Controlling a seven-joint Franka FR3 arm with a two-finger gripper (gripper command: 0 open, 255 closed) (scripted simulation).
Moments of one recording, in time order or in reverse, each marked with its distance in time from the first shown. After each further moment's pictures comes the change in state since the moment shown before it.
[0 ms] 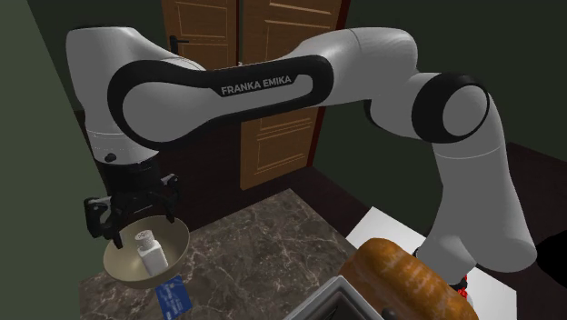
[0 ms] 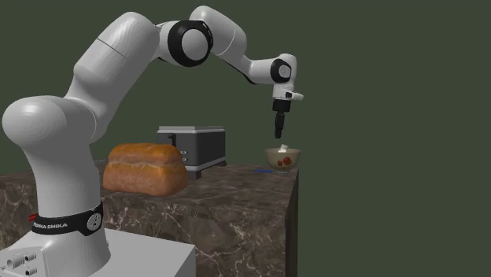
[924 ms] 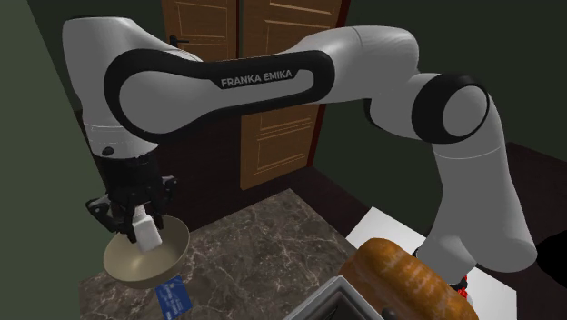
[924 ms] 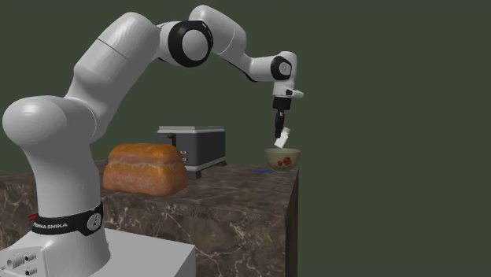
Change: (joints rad) arm 0.004 0.003 0.000 0.030 0.000 -0.028 0.000
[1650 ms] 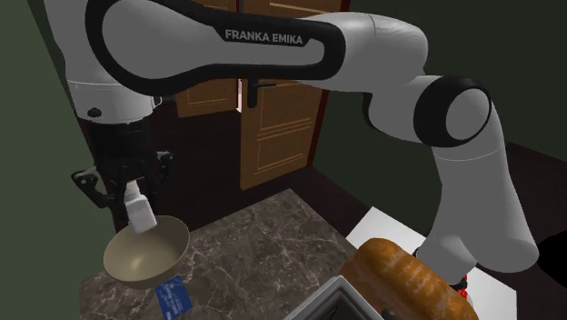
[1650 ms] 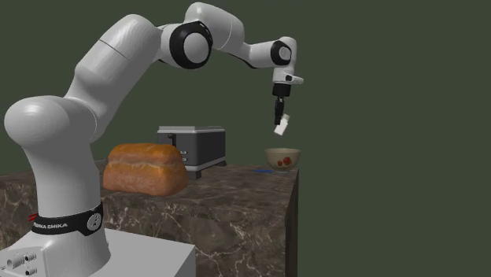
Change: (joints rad) arm 0.032 0.010 0.002 0.167 -0.003 -0.153 0.007
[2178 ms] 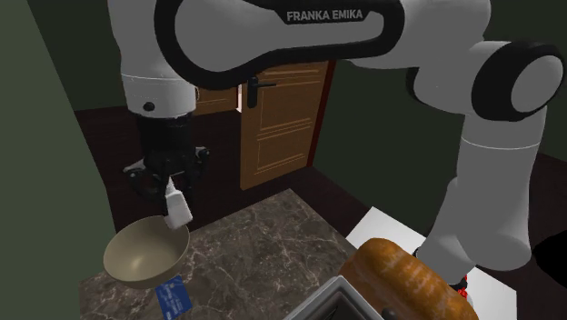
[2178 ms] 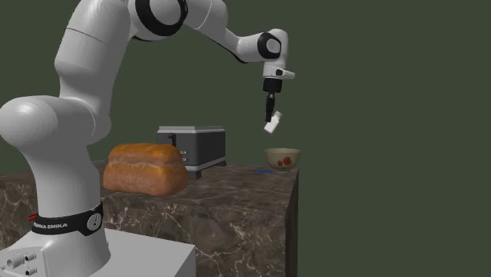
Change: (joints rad) arm -0.140 -0.275 0.031 -0.383 0.117 0.120 -0.052
